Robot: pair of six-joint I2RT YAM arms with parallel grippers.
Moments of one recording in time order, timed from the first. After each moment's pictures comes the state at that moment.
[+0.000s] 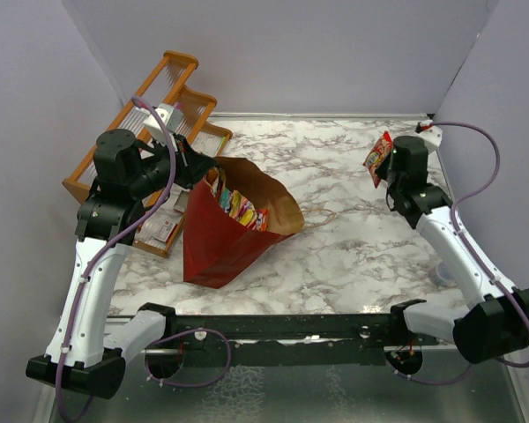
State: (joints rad) left arm -0.20 1.00 1.35 -0.56 0.55 -0.23; right arm 0.22 1.21 1.04 -0.26 0.43 0.54
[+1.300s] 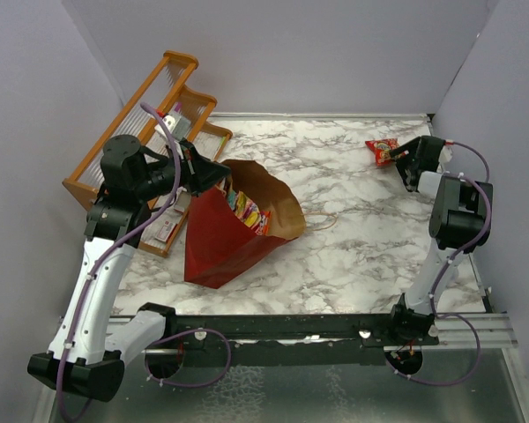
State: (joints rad) left arm -0.21 0.98 1.23 -0.38 0.77 -0.33; right arm -0.22 2.00 1.18 0.24 0.01 0.87
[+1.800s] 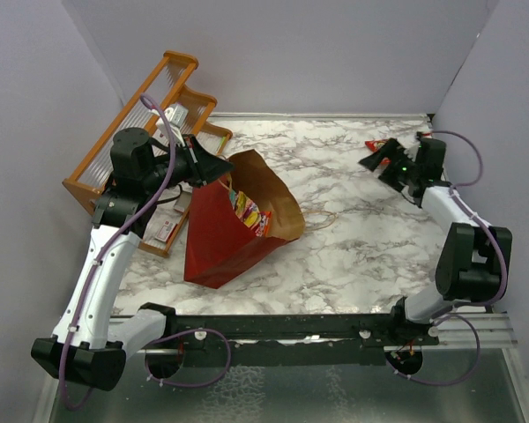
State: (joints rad) left arm -0.22 1.04 1.24 -0.40 0.68 -0.54; right arm -0.17 1.54 0.97 0.03 -0.34 0.59
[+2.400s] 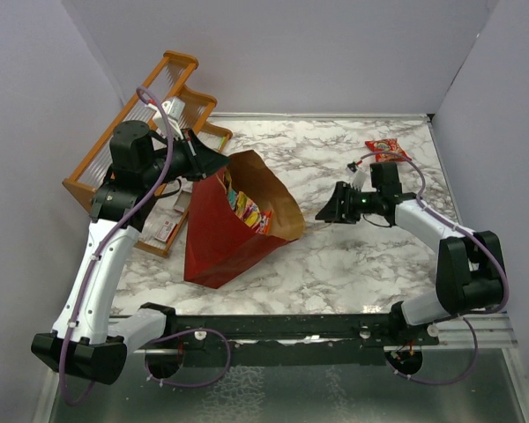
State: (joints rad) left arm -0.22 1.09 1.32 -0.48 0.61 -0.55; right arm 0.18 1.49 0.84 -0.21 -0.74 0.40
